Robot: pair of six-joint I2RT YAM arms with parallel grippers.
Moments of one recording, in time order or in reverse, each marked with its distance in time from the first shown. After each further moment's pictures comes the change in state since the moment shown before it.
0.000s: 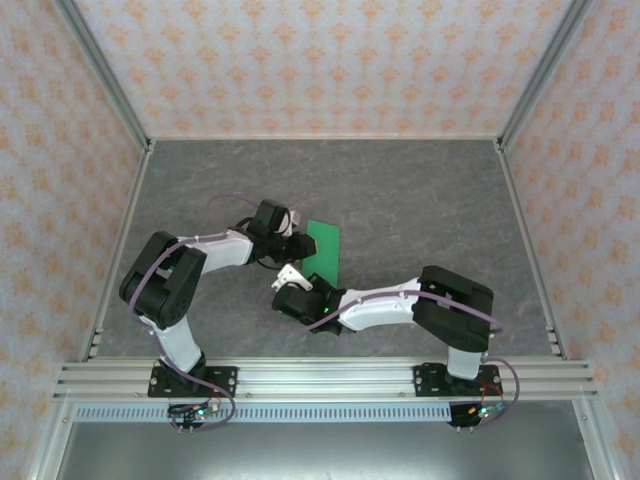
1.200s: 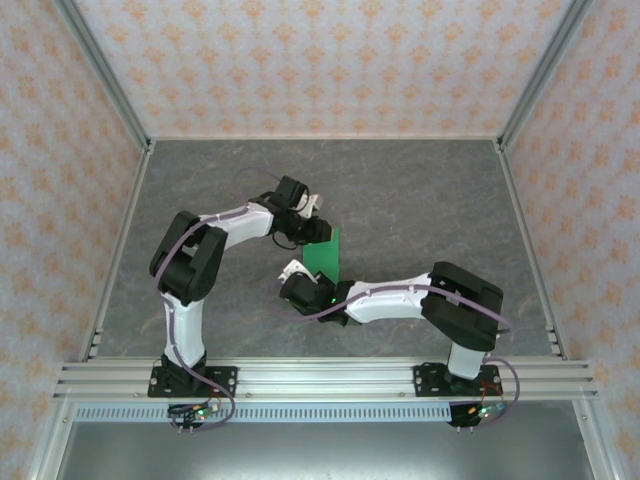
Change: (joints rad) left arm -0.014 0.253 0.387 -0.258 0.056 0.249; right arm -0.062 -0.039 -0.013 -0.020 -0.218 0.080
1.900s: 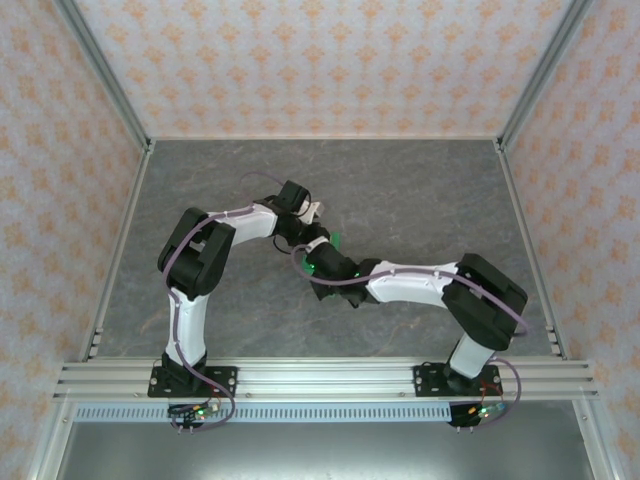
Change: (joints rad) left arm 0.000 0.051 0.008 -0.026 -0.003 0.054; right arm -0.220 -0.098 -0.058 0.005 -0.262 0.153
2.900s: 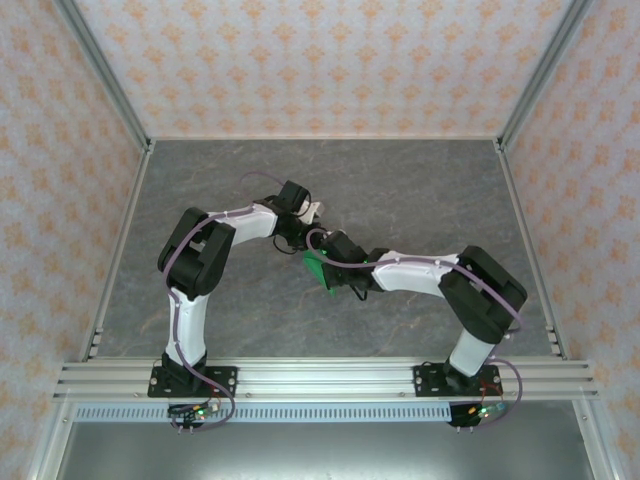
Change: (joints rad) left arm 0.000 0.000 0.000 -0.001 -0.003 0.008; right arm -0.110 0.034 -0.003 -0.027 -0.056 0.100
